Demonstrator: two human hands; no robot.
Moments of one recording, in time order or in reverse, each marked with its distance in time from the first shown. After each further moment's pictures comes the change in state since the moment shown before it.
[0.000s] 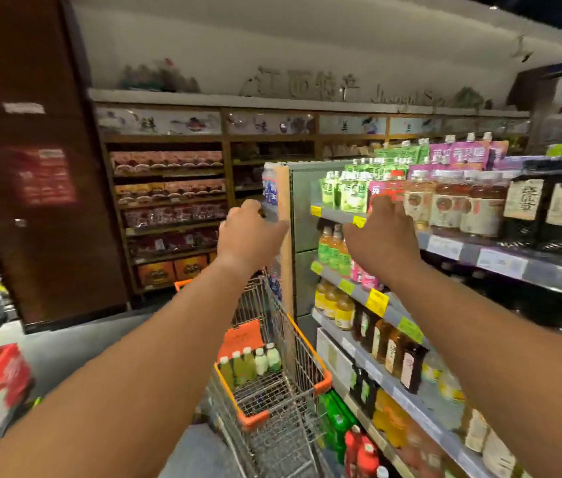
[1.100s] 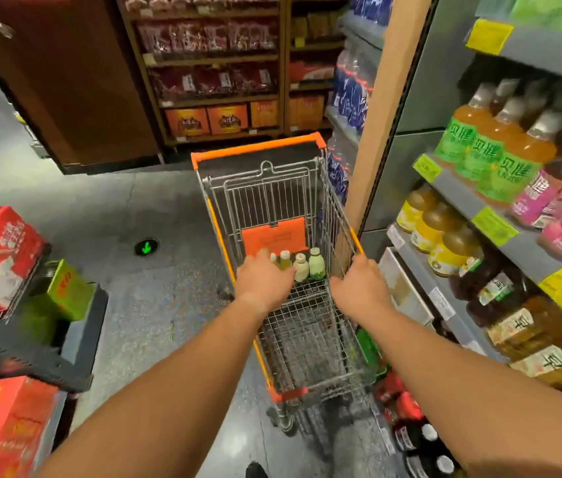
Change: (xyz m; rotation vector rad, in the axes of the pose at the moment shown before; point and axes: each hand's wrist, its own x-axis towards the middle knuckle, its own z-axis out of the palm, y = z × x) left_hand 0.136 -0.378 0.318 0.119 -0.423 -0.617; right_hand 0.086 0.135 0.526 -0.179 -0.732 0.217
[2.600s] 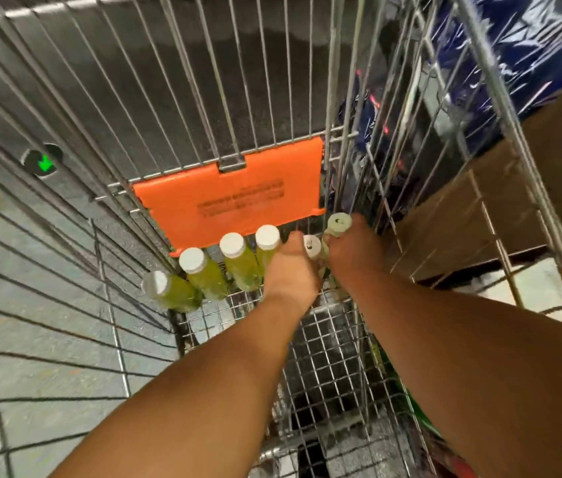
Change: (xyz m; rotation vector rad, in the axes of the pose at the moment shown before) left_hand 0.444 -0.128 0.373 -0.040 -0.185 -0.069; right_hand 0.483 0.101 0.394 0.087 -0.120 0.232
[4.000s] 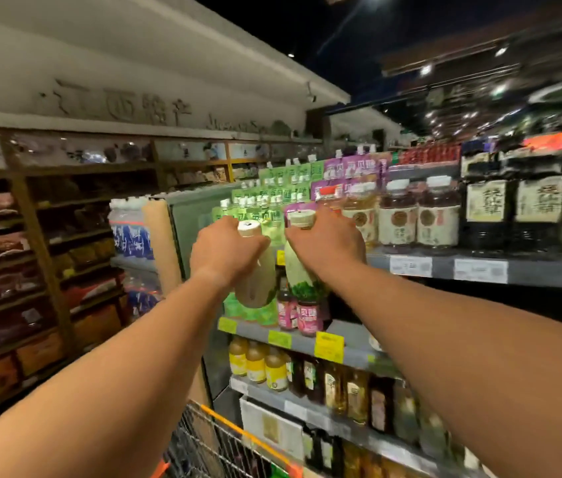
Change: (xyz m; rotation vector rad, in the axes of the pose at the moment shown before) left_hand -0.731 0.422 -0.411 -0.007 0.329 1.157; right_hand -0.791 -0.031 -0.655 0.173 1.191 -0.028
